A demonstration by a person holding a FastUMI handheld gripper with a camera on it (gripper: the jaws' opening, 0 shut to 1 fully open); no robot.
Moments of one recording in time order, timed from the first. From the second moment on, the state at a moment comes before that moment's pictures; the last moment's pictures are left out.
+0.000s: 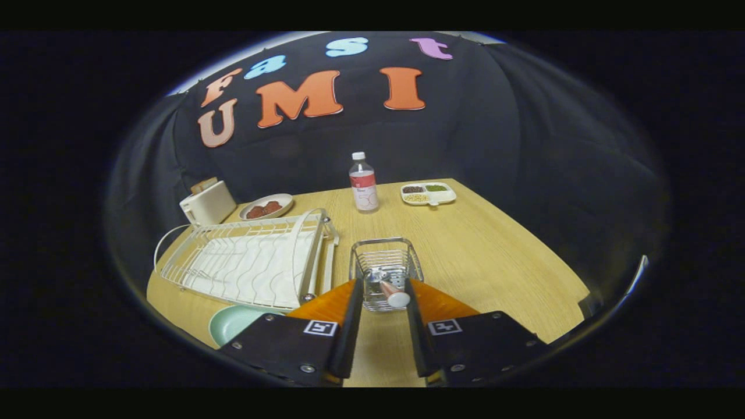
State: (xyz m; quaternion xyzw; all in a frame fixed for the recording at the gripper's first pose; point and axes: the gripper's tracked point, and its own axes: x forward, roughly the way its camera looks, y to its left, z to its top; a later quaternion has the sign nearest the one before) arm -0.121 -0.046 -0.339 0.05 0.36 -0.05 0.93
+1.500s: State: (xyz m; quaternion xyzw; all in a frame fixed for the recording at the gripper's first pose) arm -0.158 -0.021 -0.225 0.05 0.37 0.04 0.93
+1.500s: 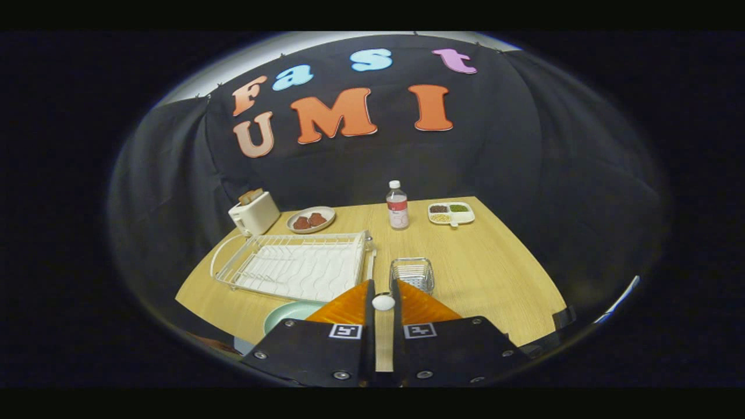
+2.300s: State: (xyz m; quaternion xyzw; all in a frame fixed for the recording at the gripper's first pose) arm -0.181 0.106 -0.279 0.07 0.42 0.19 0.88
